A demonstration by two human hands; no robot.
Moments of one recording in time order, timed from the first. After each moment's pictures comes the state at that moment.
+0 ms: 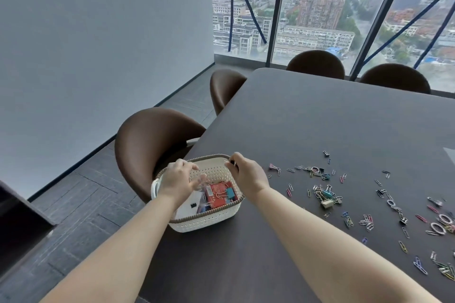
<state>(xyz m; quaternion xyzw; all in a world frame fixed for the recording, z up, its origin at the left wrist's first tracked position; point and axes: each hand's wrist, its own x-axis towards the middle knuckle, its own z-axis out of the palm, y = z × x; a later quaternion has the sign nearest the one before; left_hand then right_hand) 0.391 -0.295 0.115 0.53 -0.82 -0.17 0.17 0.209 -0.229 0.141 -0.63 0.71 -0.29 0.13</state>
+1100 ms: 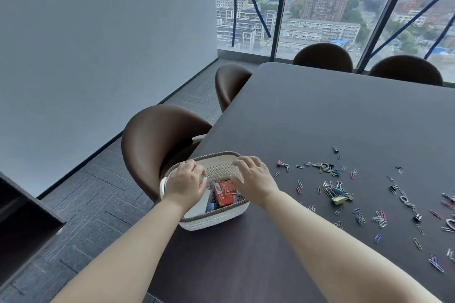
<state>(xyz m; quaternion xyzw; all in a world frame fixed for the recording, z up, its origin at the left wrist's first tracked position) 0.398 -0.290 0.109 0.46 -0.87 -0.01 0.18 0.205 -0.238 0.108 -0.69 0.70 -0.14 0.10</state>
